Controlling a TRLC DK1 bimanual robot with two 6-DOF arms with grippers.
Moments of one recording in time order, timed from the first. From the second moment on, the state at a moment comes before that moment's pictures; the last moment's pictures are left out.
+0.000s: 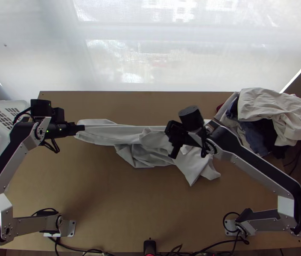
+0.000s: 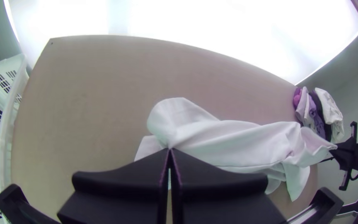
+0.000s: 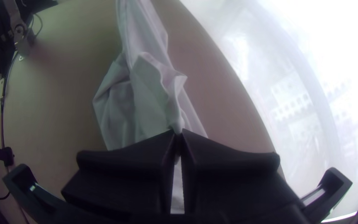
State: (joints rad) left arm 0.02 1.37 1.17 -0.69 0.24 -0.11; right arm 0.72 1.50 1.34 -0.61 -0.02 -0.51
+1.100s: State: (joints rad) left arm 0.25 0.86 1.47 -0.64 0.24 0.00; right arm 0.58 1.14 1.87 -0.77 0.28 -0.59
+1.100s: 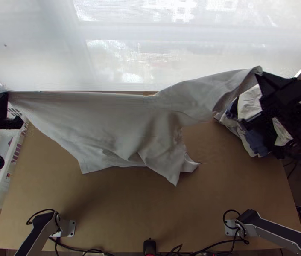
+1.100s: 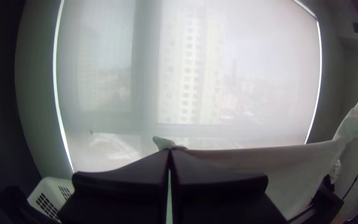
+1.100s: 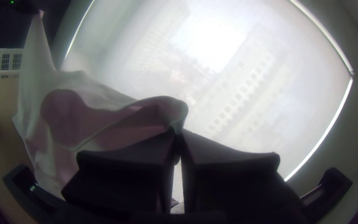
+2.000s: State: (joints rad) left arm 0.33 0.66 1.65 -0.55 0.29 0.03; right arm 0.58 0.89 2.00 -0.66 0.32 -0.73
